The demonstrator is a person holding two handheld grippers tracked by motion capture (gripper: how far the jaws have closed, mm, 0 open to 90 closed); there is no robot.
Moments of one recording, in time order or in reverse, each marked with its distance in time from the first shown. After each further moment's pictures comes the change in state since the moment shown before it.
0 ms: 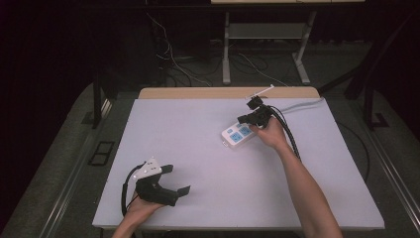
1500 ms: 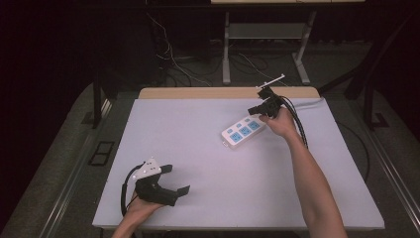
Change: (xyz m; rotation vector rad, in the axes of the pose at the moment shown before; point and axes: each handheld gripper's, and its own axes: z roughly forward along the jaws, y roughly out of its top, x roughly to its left) left arm 0.000 0.000 -0.001 -0.002 0.006 0.002; right arm -0.041 0.012 -0.016 0.030 -0.029 0.048
